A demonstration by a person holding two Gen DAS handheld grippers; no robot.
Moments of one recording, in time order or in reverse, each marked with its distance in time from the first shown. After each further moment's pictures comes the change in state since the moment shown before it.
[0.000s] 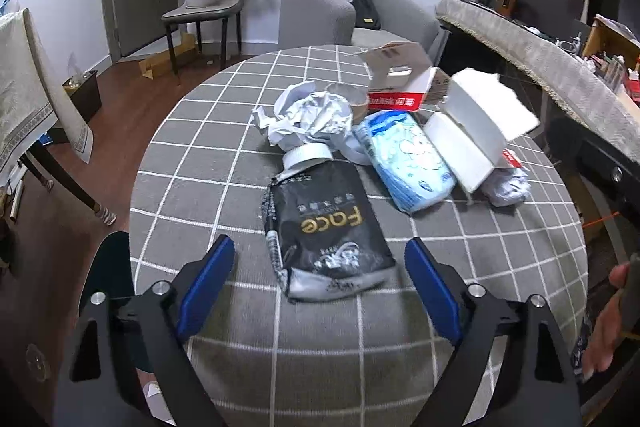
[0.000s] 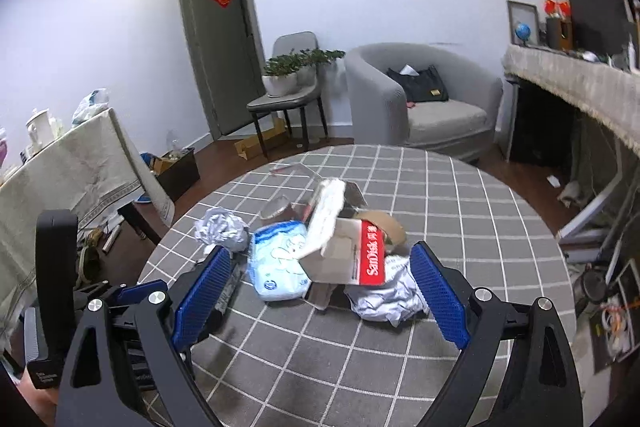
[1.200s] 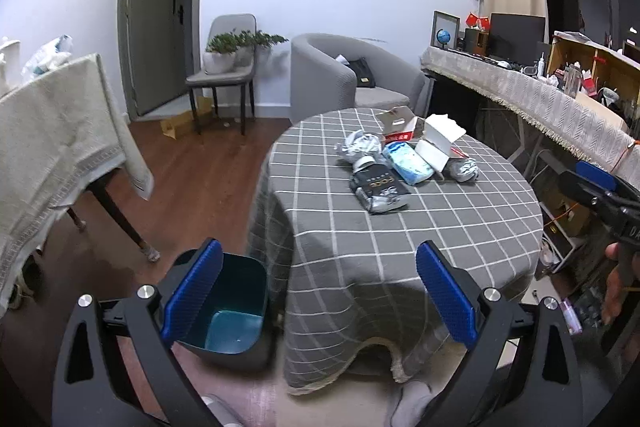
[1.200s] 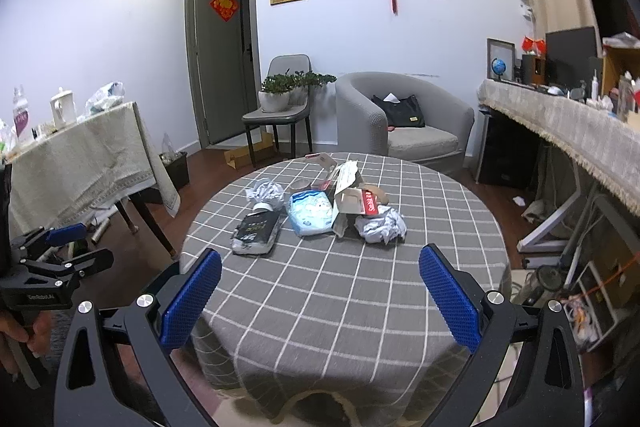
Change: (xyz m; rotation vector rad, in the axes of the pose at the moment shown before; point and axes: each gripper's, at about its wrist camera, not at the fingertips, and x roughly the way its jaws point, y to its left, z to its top) left arm -0.165 0.063 -0.076 0.083 -0.229 0.000; right arm -0.129 0.059 -0.052 -0.105 -0.078 -0.102
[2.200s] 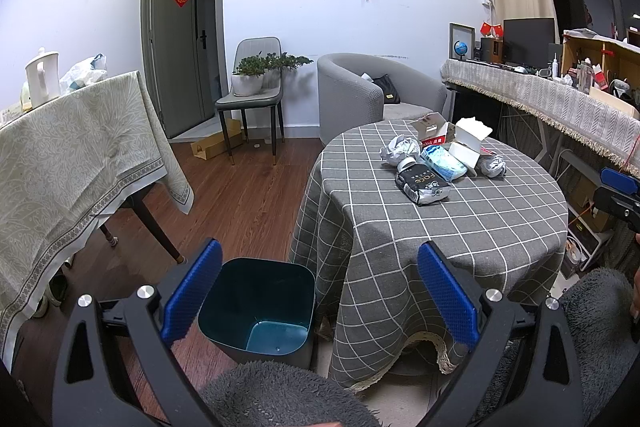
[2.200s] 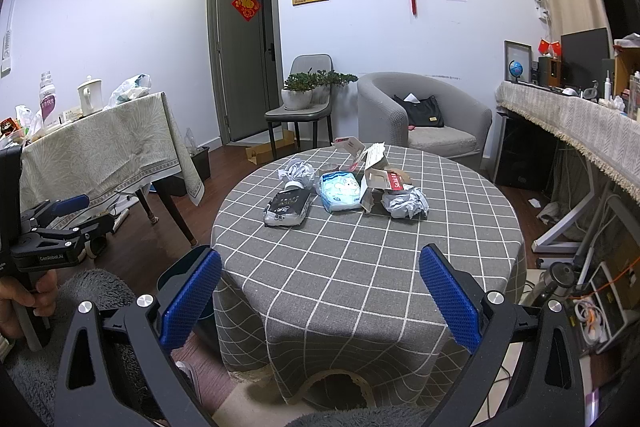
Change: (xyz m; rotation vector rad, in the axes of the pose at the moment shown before) left arm -0.037 0.032 -0.030 0.036 -0.100 0.105; right arm -0.030 0.019 -0.034 -0.011 -0.016 0.075
